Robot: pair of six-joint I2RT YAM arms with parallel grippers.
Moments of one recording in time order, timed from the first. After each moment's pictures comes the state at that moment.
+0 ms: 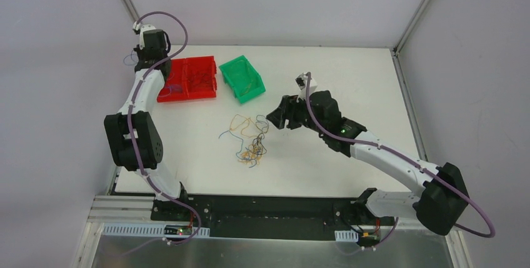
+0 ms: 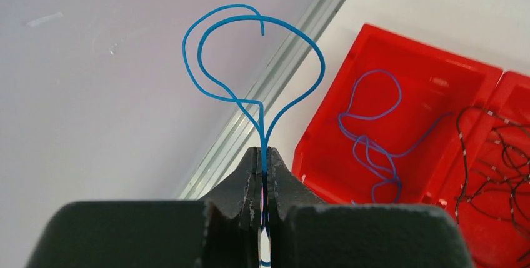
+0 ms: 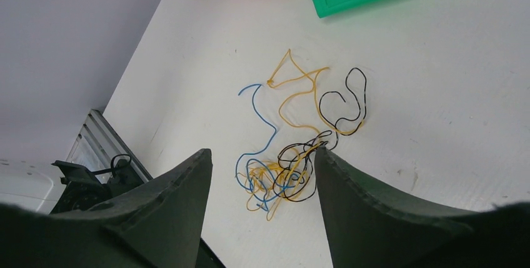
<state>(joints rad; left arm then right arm) 0.11 1.71 1.45 -0.33 -0.64 0.02 0.79 1.22 0.87 -0.02 -0.09 0.55</state>
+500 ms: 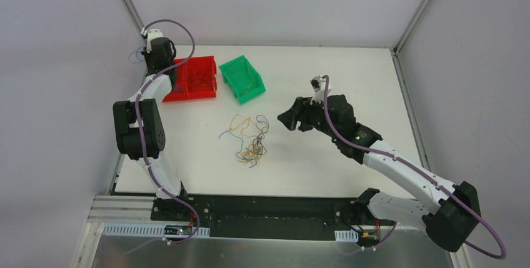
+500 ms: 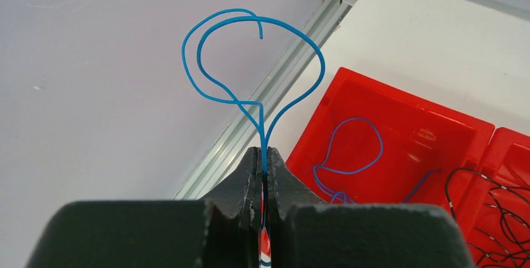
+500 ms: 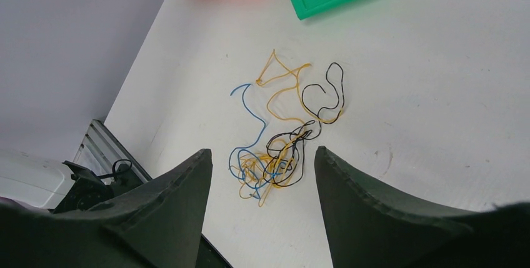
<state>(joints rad) 0.11 1.81 1.33 0.11 -0.66 0.08 0.74 1.06 0.81 -0.08 -0.08 0.56</state>
